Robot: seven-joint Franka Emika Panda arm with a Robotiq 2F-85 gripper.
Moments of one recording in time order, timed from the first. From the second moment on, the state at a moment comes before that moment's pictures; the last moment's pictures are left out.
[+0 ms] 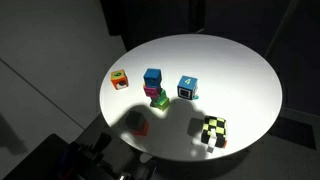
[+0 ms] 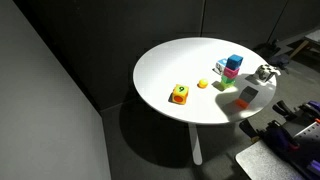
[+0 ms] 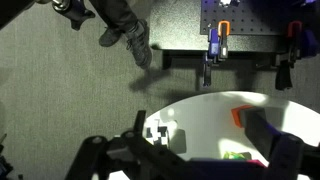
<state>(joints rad) -0.17 -0.37 -0.20 -2.23 -0.29 1.61 -0.28</state>
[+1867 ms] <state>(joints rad) -0.14 -0.11 -0.18 -2.23 -0.28 1.95 -0.27</state>
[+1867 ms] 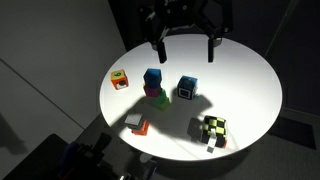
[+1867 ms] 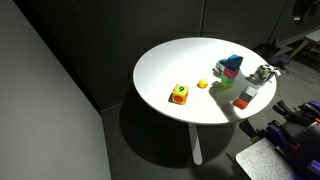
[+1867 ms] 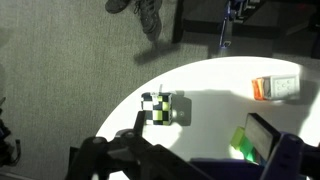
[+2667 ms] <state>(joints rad) -0.17 0.11 -0.18 -2.23 -0.20 2.25 -0.26</state>
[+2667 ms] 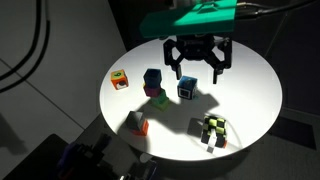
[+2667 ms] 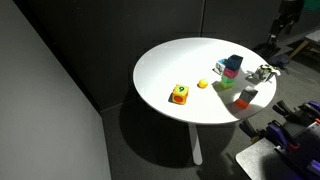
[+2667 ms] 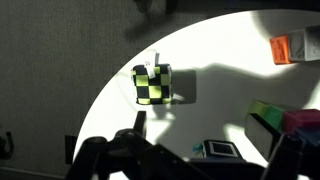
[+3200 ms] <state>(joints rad) -0.20 0.24 -0.19 -2.23 -0.18 2.42 -0.26</state>
